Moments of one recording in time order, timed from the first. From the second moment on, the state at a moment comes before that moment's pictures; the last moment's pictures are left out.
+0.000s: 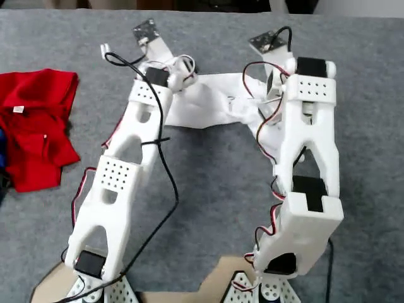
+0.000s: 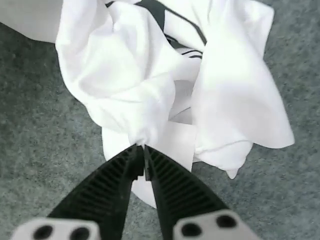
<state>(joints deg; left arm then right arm) 13.1 66.5 -70.9 59.2 30.9 2.8 18.7 -16.9 87.3 22.7</state>
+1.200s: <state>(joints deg) 11.7 74.3 -92.8 75.1 22.3 2.4 18.7 -16.6 86.7 22.9</state>
